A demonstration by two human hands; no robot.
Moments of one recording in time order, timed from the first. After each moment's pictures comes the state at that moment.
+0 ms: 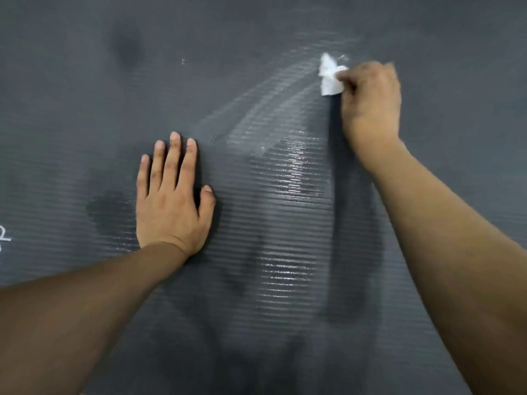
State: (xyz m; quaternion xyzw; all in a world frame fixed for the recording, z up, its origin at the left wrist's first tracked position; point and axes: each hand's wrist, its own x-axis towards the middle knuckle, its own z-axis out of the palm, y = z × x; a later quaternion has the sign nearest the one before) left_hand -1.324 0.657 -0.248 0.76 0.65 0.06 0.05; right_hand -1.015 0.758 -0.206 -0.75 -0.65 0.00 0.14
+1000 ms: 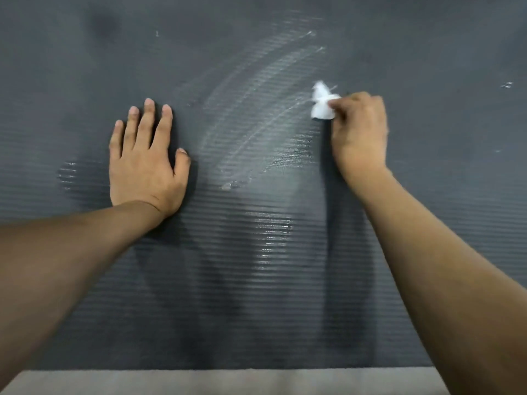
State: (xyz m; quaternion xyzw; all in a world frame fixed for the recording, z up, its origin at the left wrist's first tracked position) left_hand -1.324 0.655 -0.253 0.76 0.64 0.10 0.05; right_hand -1.009 0.650 -0.210 -0.77 -0.61 -0.02 0.17
